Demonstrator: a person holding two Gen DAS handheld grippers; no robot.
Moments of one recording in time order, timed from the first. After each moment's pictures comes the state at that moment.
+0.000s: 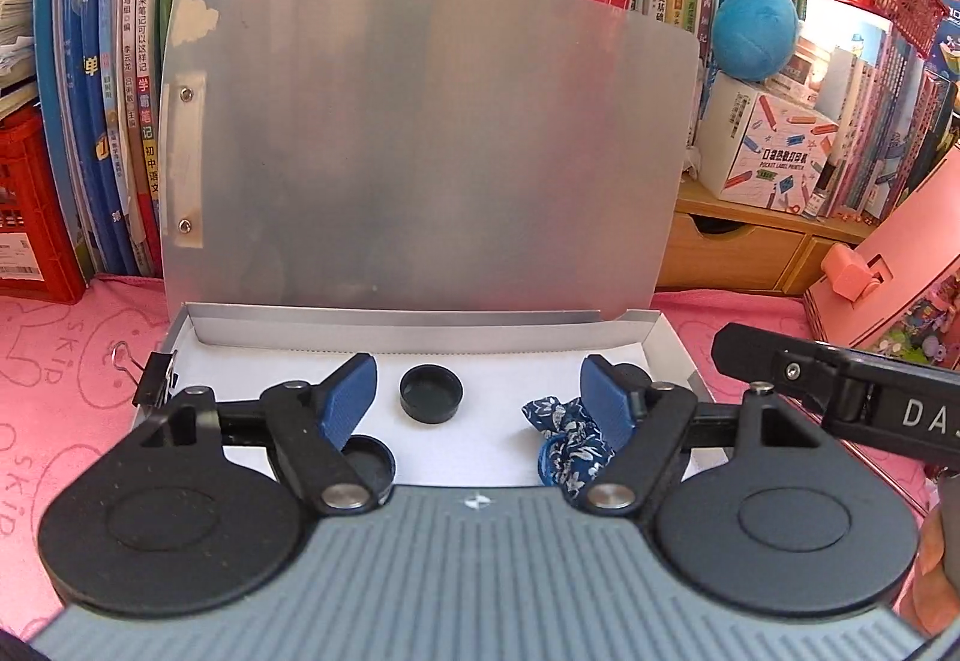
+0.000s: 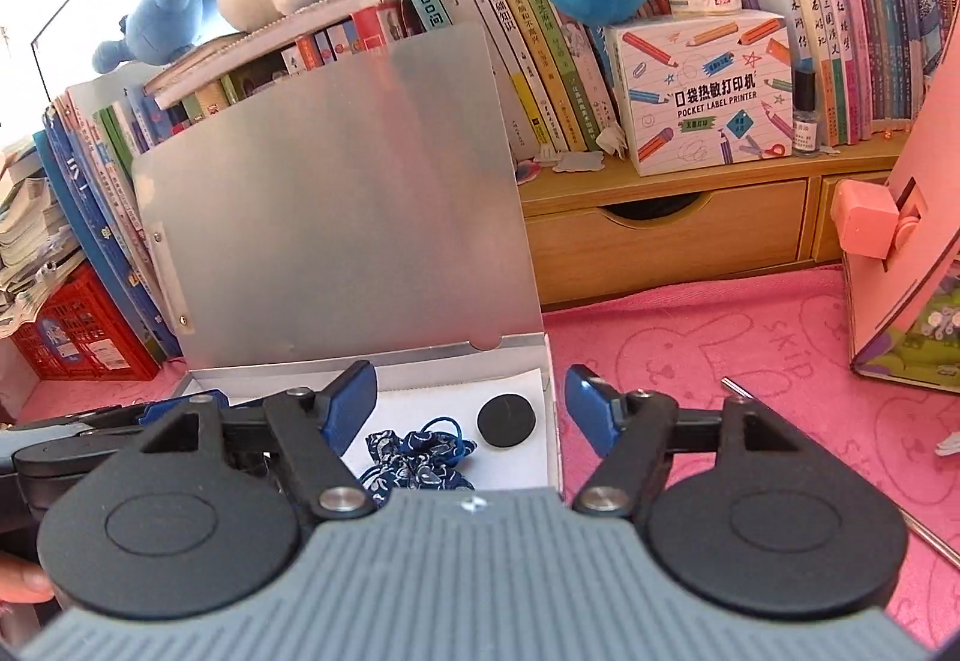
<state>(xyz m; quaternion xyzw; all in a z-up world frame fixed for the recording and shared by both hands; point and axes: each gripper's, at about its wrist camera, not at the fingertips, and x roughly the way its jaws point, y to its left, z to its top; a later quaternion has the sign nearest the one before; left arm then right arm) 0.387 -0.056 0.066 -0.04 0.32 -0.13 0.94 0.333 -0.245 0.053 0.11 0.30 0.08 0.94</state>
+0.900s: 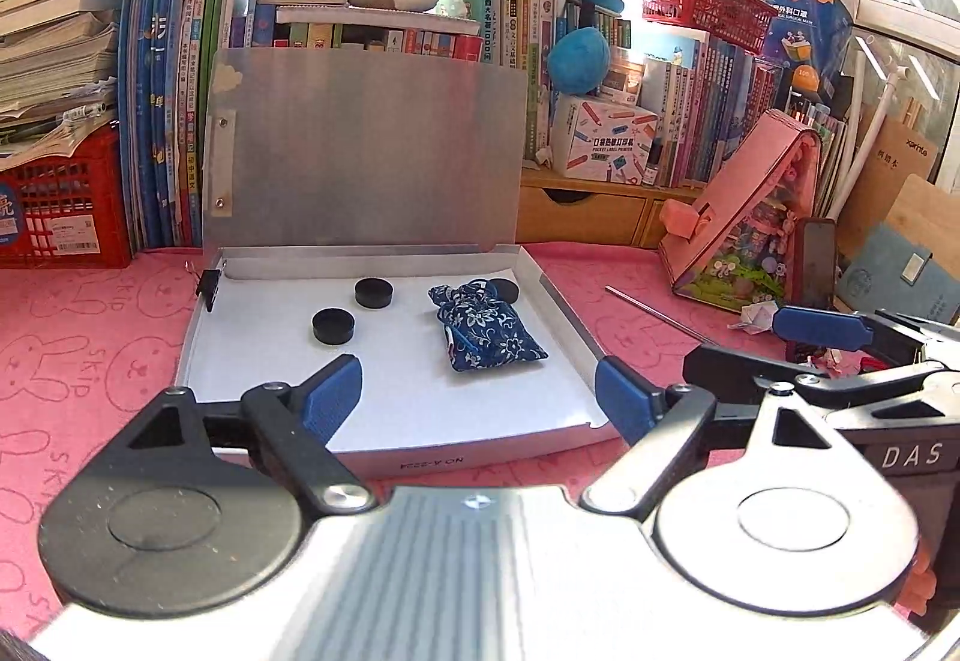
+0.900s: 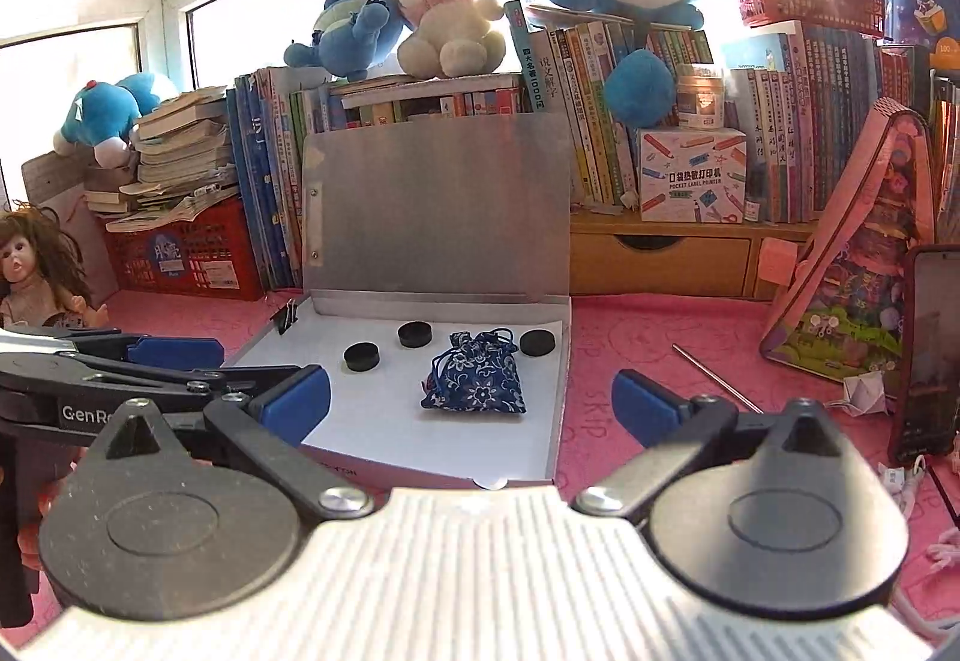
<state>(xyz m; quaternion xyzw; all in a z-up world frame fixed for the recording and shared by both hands) 0.191 -0.025 0.096 -0.03 0.26 -0.20 0.94 0.147 -0.239 0.084 0.02 0.22 0.12 0.97</state>
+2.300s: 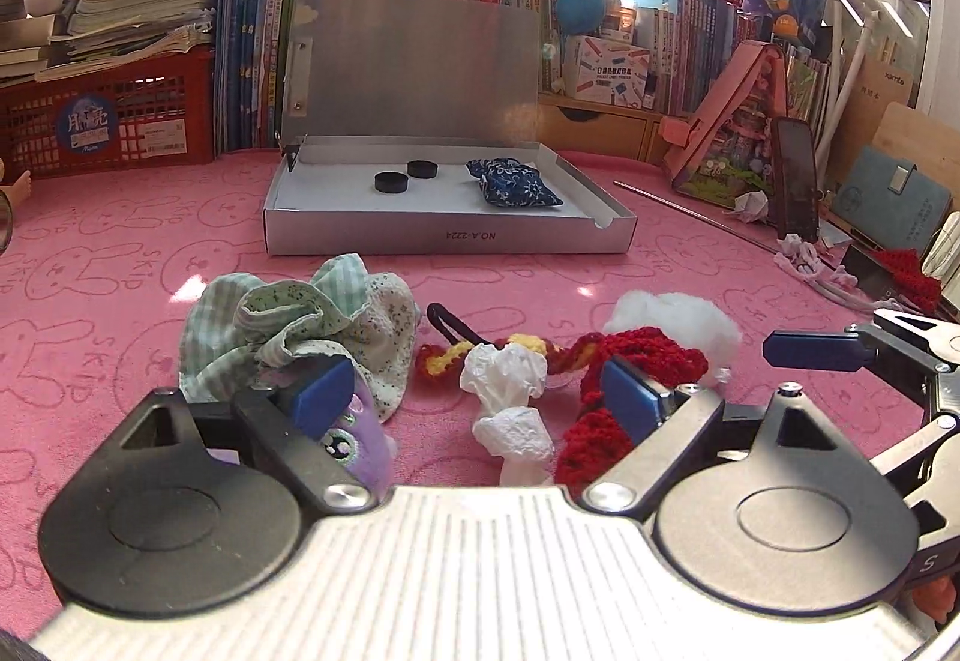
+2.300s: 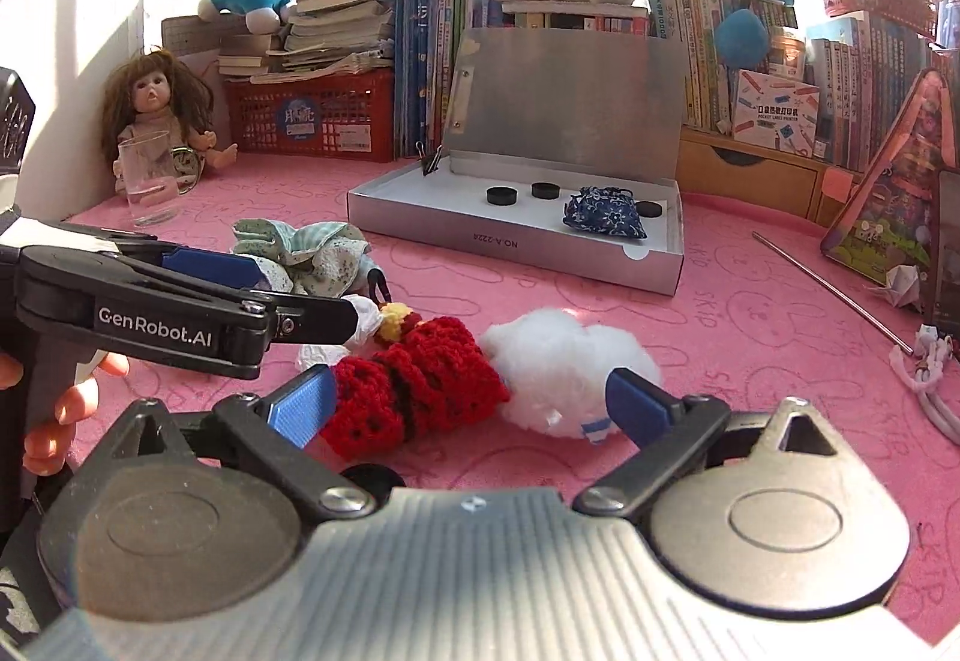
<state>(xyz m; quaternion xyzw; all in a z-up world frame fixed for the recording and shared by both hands) 0.041 0.018 0.016 -0.01 0.25 -0.17 0.95 0.000 -0.187 0.004 -0.06 0.24 0.20 0.95</state>
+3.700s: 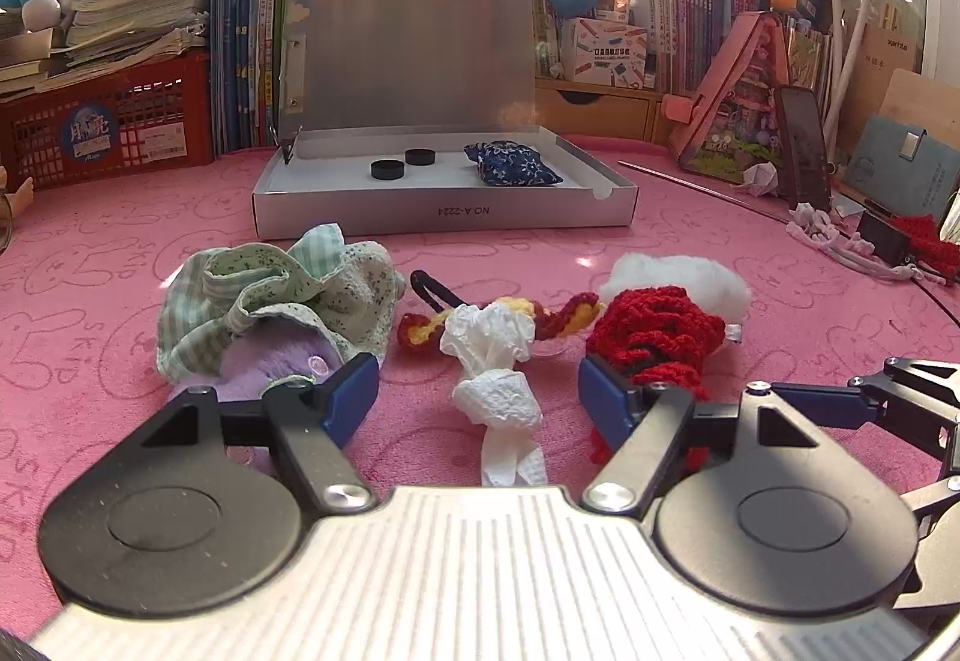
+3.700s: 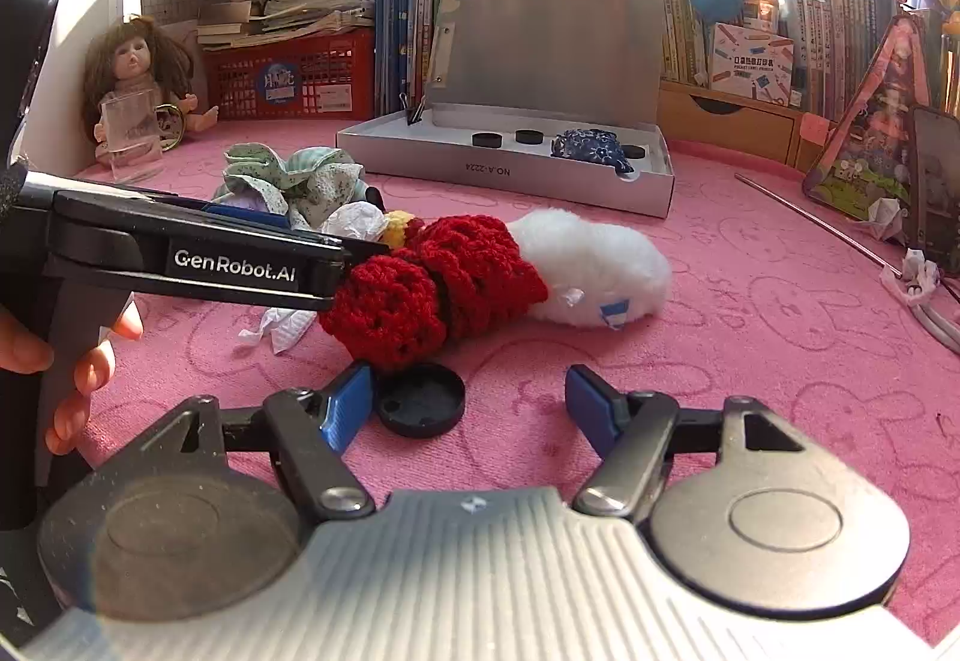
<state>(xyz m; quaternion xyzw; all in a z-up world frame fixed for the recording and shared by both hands) 0.037 -0.001 -0.005 0.02 0.25 -0.15 0.96 -0.021 -0.185 -0.030 -0.05 0.26 0.16 0.95</state>
